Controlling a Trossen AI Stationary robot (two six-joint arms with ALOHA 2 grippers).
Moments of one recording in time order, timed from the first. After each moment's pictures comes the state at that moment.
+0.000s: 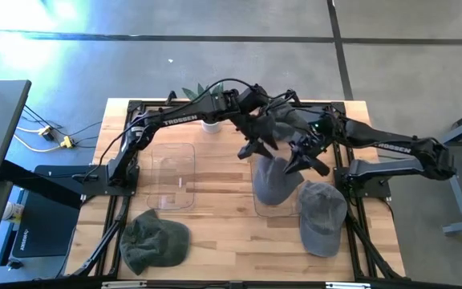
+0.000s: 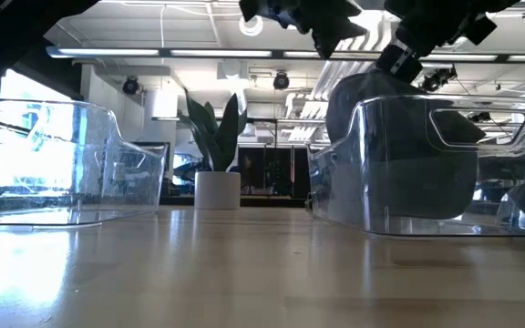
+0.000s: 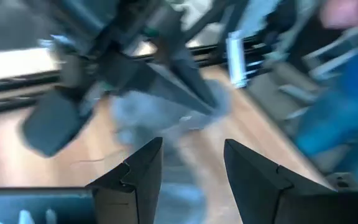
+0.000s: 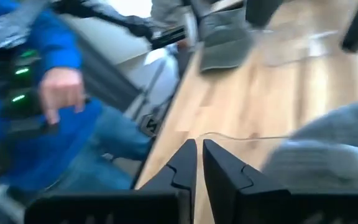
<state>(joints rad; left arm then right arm) 0.24 2.12 2.20 -0.74 0.70 0.32 -0.40 0.99 0.76 -0.38 -0.93 0.11</state>
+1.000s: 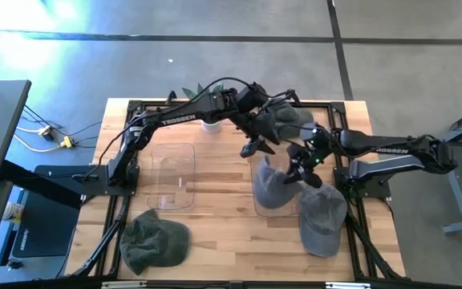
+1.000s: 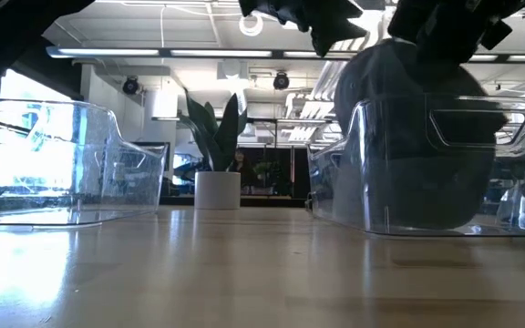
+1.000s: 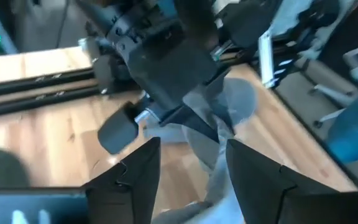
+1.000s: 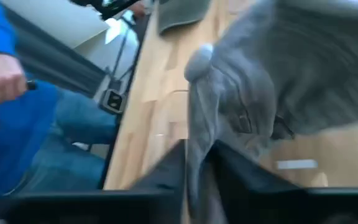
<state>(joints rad) 0.24 2.10 2.20 -0.72 0.63 0.29 -0.22 1.00 0.67 -0.38 -0.70 0.20</state>
